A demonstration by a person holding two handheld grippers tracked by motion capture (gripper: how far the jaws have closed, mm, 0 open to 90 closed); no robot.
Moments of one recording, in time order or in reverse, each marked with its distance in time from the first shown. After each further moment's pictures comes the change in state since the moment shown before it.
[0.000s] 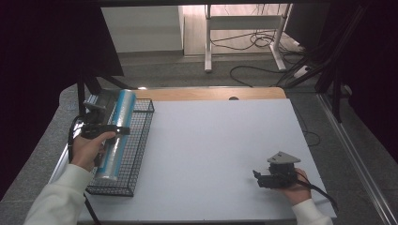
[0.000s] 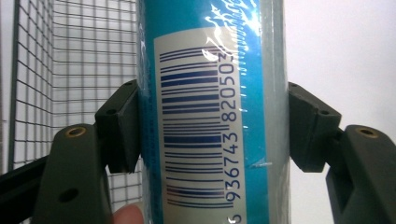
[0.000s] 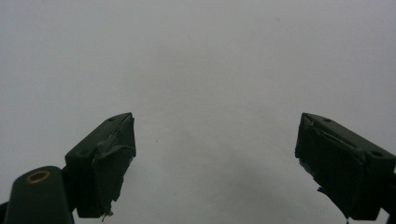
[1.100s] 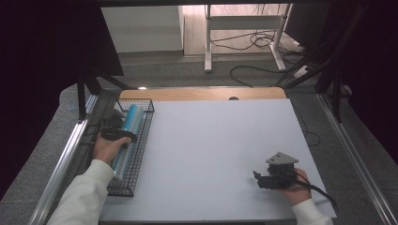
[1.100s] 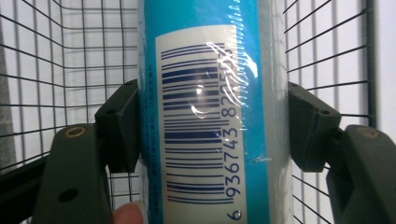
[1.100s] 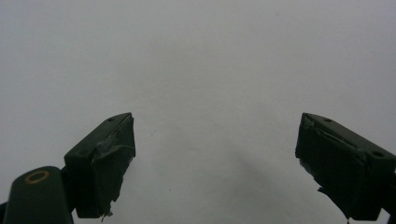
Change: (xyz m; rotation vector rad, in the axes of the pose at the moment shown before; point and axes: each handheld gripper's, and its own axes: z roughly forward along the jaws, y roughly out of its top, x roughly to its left) left arm 0.006 0.005 0.086 0.157 0.245 0.044; right arm 0.001 -0.002 0.002 0.020 -0.018 -0.030
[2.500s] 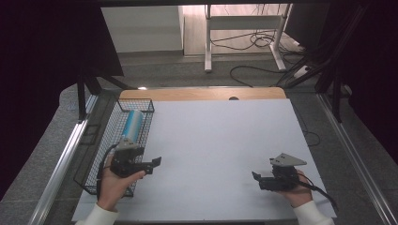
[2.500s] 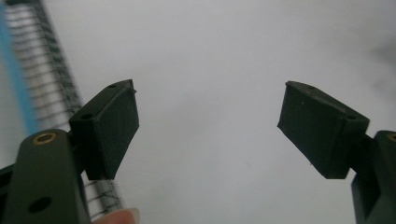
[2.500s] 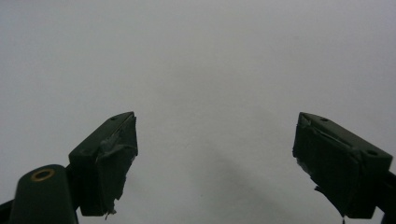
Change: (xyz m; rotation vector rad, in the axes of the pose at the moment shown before) left arm -0.082 -0.119 -0.054 -0.413 -0.352 0.404; right arm 0.000 -0.001 -0.014 -0.095 0.115 0.039
